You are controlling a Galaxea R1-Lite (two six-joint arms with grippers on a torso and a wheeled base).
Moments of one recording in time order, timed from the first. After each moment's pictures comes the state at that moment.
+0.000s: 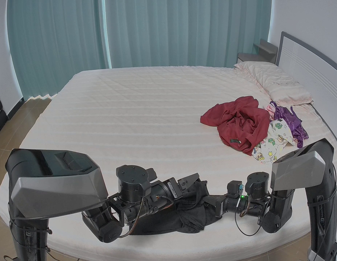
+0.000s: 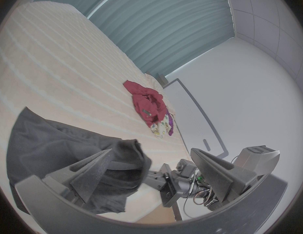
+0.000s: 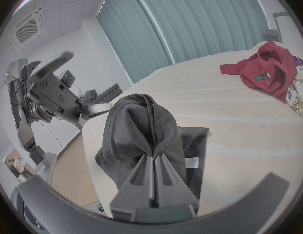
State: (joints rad) left arm -0.69 2.28 -0.68 -1.38 -0.13 -0.88; right arm 0.46 2.46 -0.49 -1.55 0.38 0.19
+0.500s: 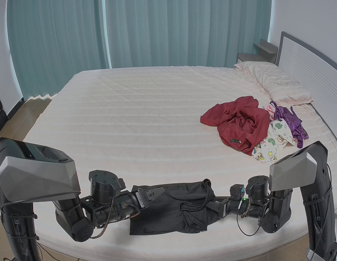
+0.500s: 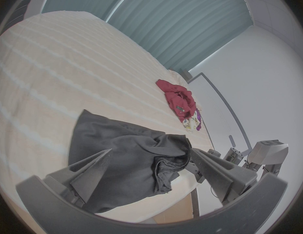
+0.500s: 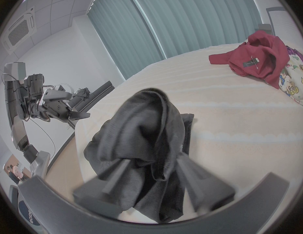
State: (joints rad) left arm -0.53 2.22 -0.45 -1.31 -0.14 -0.78; right arm 0.41 2.53 -0.50 -1.55 0.37 0.18
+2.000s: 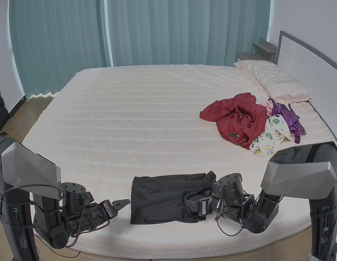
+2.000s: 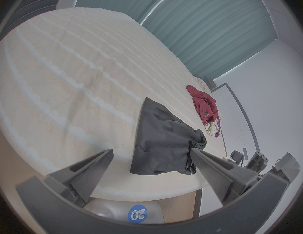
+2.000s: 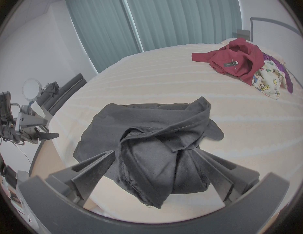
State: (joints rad) left arm -0.34 2.24 -0.13 -1.52 -0.14 -0.81; right arm 0.64 2.37 -0.67 -1.08 -0.13 0.33
